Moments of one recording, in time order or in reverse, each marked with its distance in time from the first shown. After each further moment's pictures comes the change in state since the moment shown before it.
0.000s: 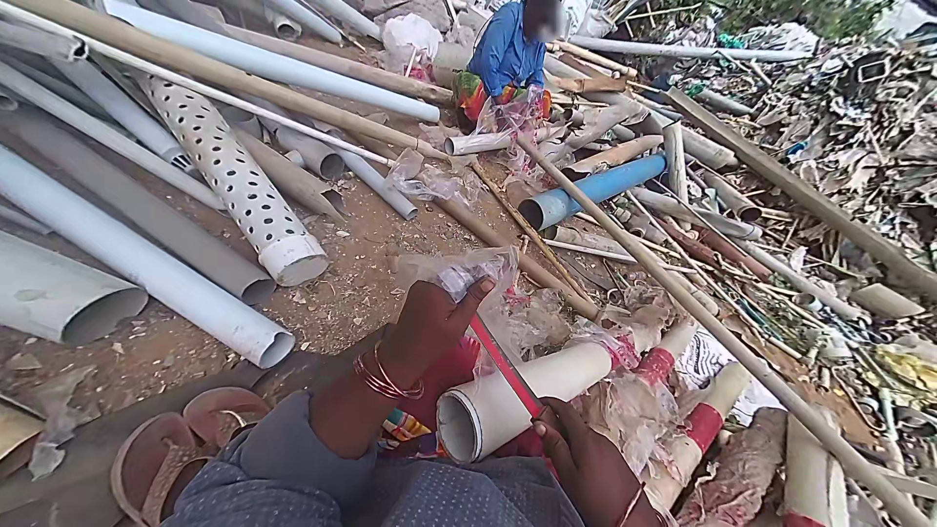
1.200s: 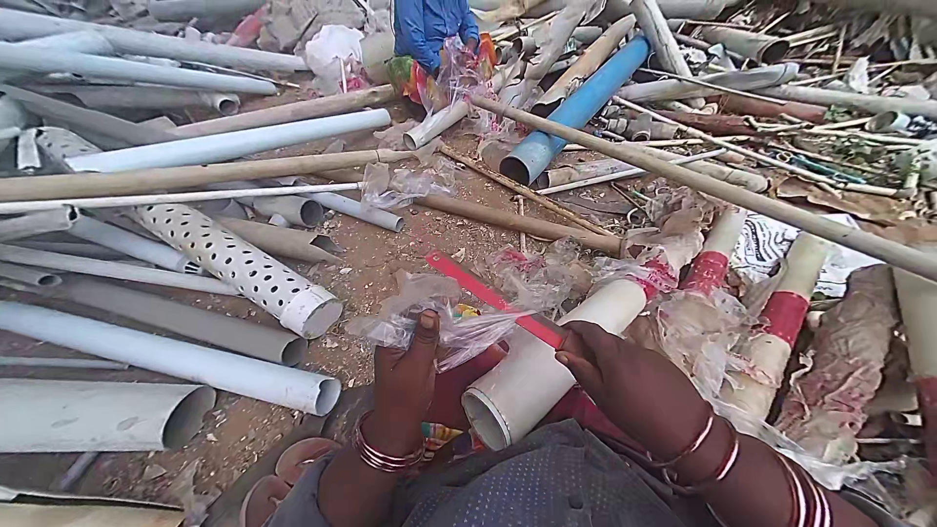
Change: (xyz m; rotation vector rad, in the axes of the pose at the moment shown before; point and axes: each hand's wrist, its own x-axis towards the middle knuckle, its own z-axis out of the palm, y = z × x) left_hand -0.020 0.035 0.007 -0.614 0.148 -0.351; right_hand 0.029 0.023 -0.014 -0.147 0.545 -0.271
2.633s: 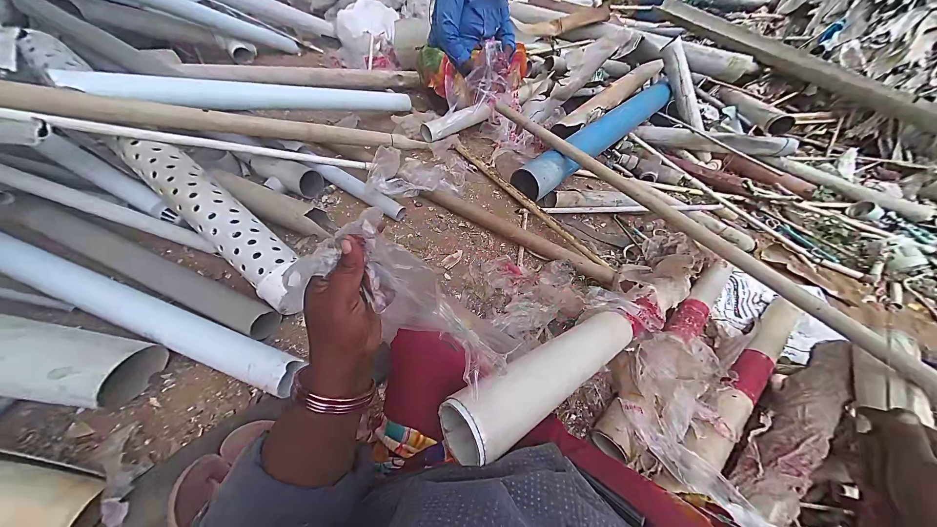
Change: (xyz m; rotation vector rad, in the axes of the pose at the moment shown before) left_hand 0.063 -0.003 -0.027 -0.071 0.166 0.027; right_hand -0.082 0.225 -0.078 0.378 0.343 1.124
